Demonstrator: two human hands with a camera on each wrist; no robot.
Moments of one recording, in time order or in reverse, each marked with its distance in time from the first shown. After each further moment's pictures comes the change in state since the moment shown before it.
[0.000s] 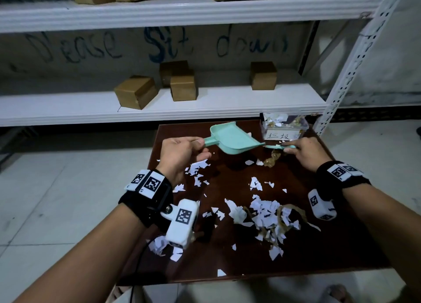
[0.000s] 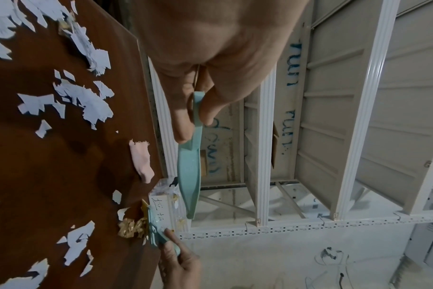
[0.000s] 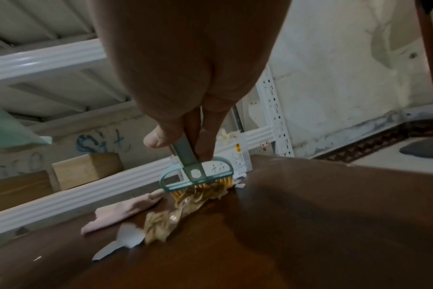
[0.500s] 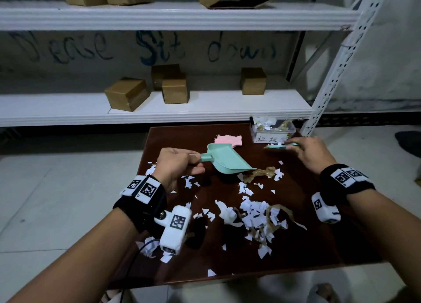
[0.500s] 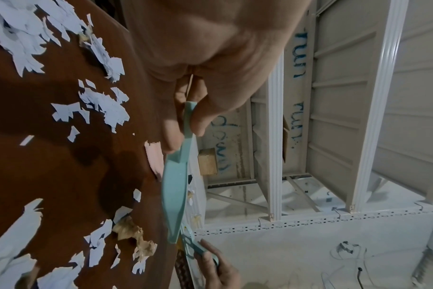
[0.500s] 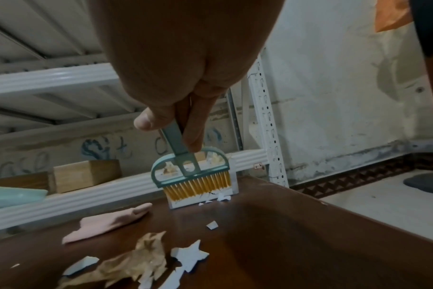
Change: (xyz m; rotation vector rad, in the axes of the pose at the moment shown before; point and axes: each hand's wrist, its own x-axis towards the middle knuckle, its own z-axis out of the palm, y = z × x) left_hand -0.010 -0.012 0.002 0.170 -0.046 -0.068; right_hand -0.024 0.013 -0.033 -0.034 0.184 -0.157
